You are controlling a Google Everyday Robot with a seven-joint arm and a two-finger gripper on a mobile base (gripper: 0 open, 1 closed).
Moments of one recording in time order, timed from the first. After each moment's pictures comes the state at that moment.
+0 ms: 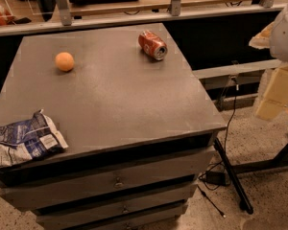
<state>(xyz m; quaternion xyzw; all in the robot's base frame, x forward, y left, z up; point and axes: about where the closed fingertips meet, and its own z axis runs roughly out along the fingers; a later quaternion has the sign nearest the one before) 0.438 -0.217 0.976 -0.60 0.78 -0.03 0.16</state>
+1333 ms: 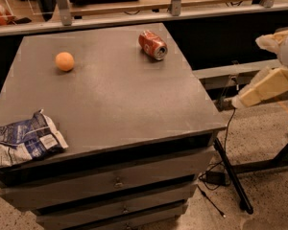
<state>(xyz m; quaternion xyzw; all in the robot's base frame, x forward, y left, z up) 0.490 -0.229 0.959 -0.50 0.78 0.08 0.37</state>
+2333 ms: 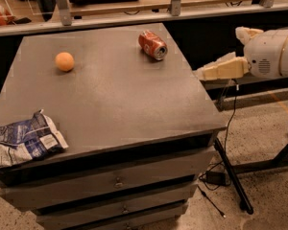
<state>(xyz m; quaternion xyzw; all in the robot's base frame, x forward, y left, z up) 0.578 -0.193 0.959 -0.38 0.73 0.14 0.55</state>
